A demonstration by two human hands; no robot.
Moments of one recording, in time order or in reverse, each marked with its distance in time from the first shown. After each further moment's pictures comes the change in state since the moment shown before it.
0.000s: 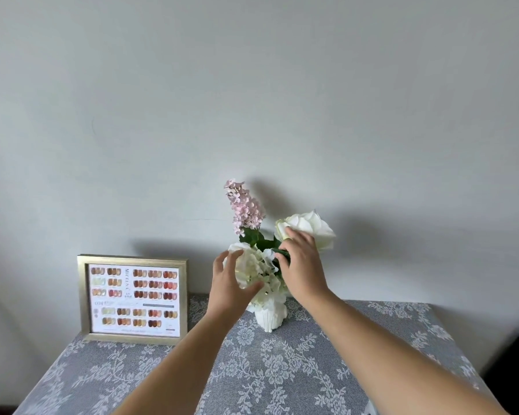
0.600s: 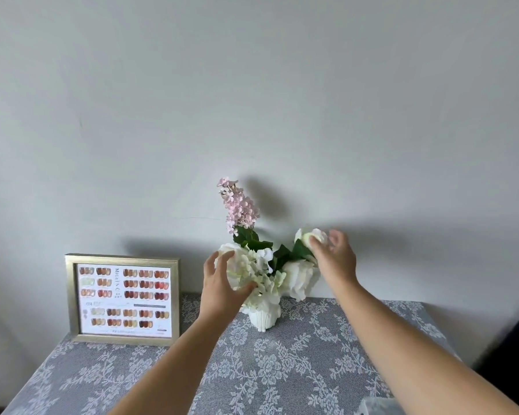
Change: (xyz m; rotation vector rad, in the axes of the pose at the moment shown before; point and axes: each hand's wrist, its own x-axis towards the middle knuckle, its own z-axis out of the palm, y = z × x) left_hand 0.003 -0.008 0.008 0.025 0.044 0.011; right_hand 0.007 0.053 -0.027 0.501 0.140 0.708
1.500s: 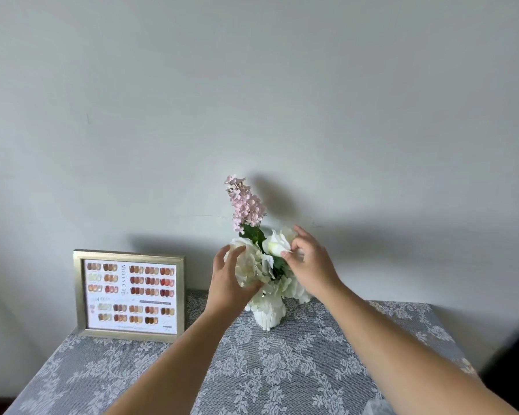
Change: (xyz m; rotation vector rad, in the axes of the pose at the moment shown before) left_hand 0.003 0.004 -0.001 -0.018 -0.024 0.069; right_hand -0.021 -0.009 0.026 -0.298 -0.354 -0.431
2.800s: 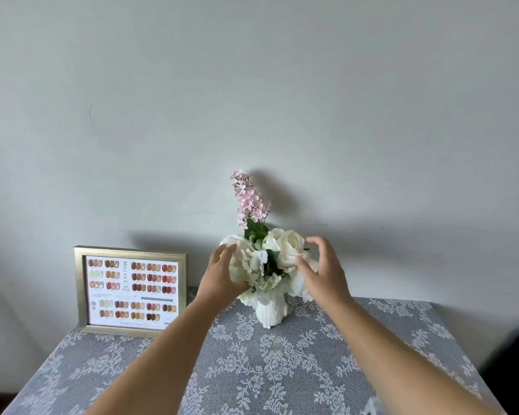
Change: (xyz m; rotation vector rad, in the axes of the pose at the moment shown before) left_hand 0.017 -0.022 -0.015 0.159 -0.165 -0.104; right_hand -0.024 0.019 0.005 0.005 0.163 0.049
